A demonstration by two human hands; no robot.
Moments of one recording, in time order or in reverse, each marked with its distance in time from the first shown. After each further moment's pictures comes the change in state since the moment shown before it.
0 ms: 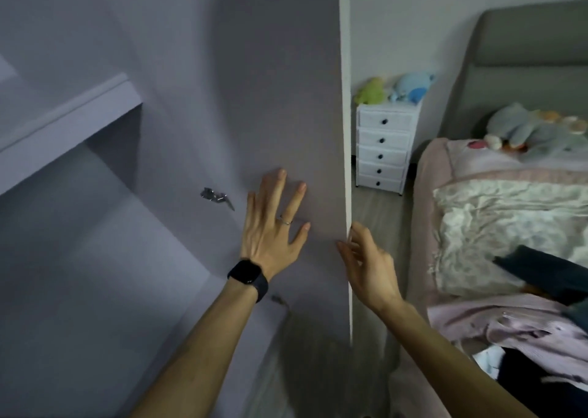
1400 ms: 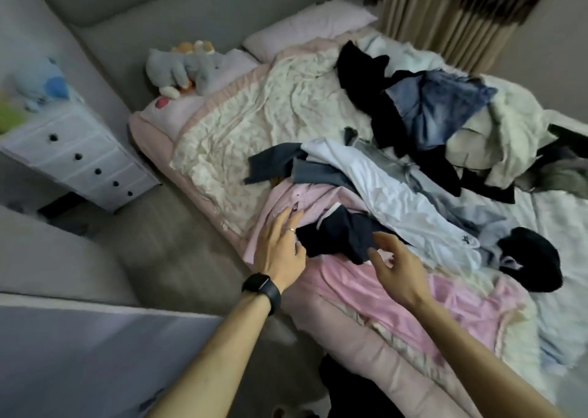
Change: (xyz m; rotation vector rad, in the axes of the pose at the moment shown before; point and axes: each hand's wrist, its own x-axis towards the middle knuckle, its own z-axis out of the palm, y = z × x) left_hand -0.038 0.338 0.161 -0.758 -0.833 0.496; right_hand -0.294 0.138 -0.171 -0.272 0.782 1.022
